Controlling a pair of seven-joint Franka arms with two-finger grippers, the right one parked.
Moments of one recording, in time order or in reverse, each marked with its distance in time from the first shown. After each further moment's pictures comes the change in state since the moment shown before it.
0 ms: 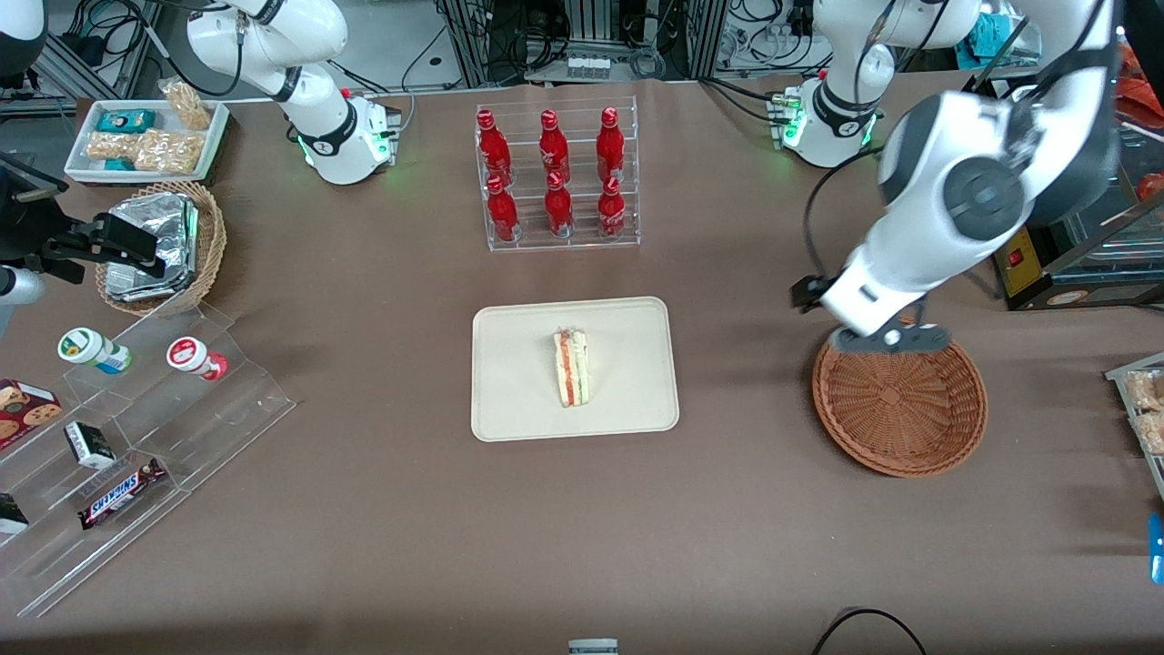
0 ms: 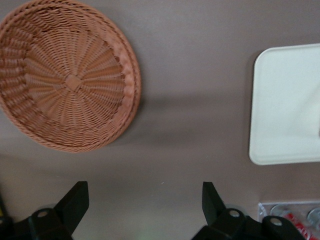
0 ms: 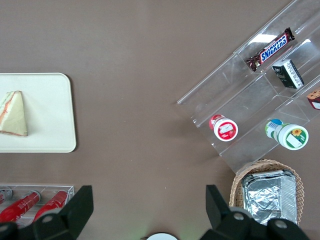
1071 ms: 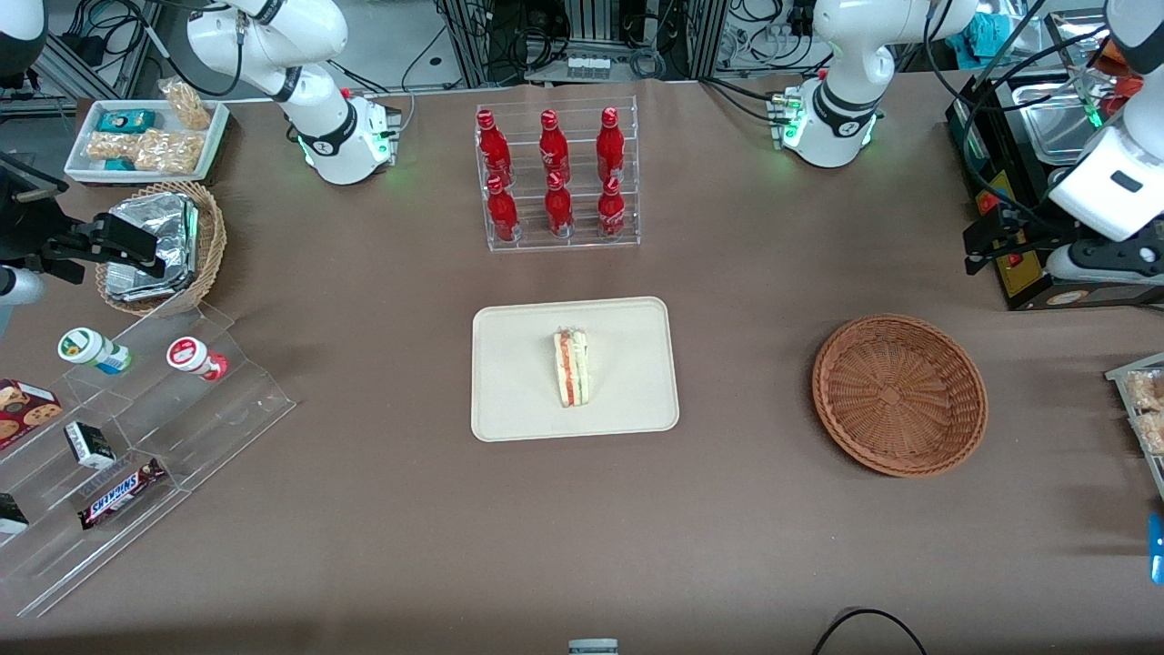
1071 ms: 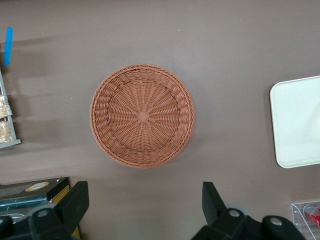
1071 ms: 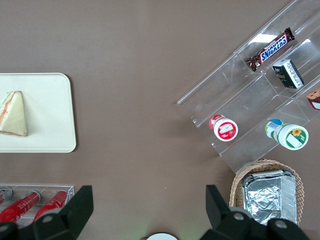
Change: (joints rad) arm 0.211 -0.108 0.003 0.199 0.027 -0.114 0.271
